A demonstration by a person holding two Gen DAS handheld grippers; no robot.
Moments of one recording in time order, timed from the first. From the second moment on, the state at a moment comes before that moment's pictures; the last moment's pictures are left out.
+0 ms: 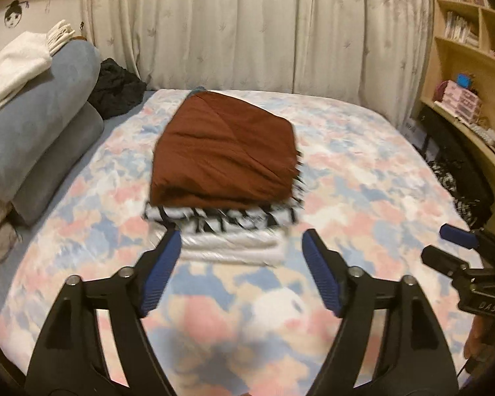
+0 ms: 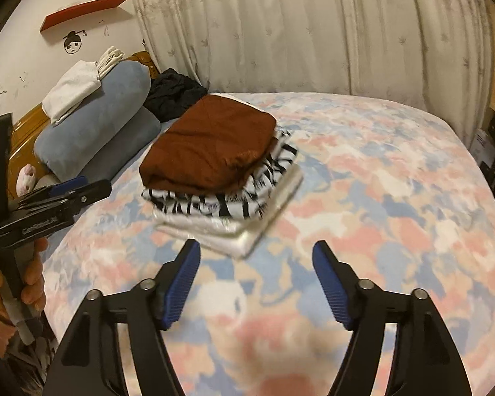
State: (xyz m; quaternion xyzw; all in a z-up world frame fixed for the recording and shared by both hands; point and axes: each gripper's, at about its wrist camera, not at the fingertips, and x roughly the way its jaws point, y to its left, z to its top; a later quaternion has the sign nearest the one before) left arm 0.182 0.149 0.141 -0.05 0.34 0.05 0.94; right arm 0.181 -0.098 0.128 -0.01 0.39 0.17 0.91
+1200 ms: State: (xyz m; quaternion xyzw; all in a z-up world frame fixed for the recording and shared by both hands) left arm -0.052 -0.007 0.024 -0.06 0.42 0.05 0.90; right arm -0.149 -0.190 0.053 0.05 0.43 0.08 0.90
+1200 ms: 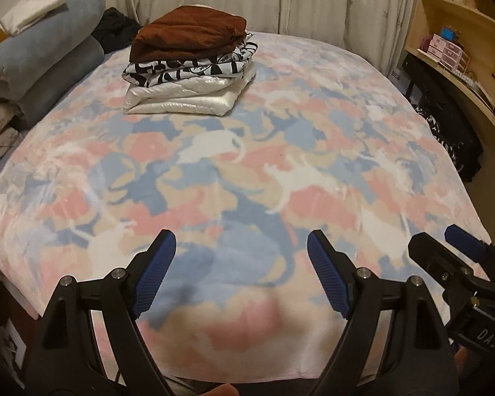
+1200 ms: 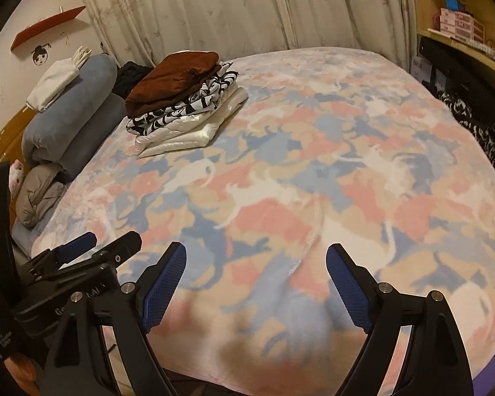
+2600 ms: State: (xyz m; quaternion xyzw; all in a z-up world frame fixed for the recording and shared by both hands) left arm -0.059 -0.026 0.034 -0.05 0.42 0.05 0.90; right arm -0.158 -0.211 0.058 0.07 0.41 0.07 0.91
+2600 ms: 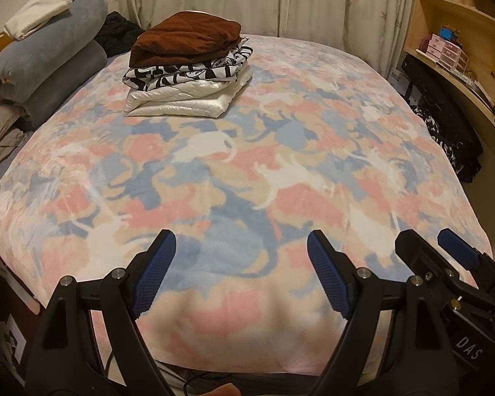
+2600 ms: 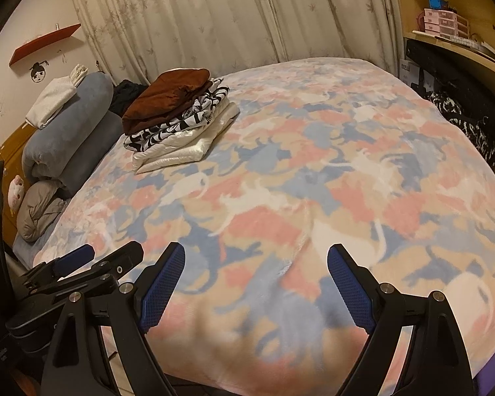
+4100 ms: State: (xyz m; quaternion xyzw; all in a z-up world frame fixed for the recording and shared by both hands) left arm -0.063 -0.020 0.033 -0.05 0.42 0.05 0.91; right arm -0.164 -0.202 0.055 0.08 0.40 0.06 0.91
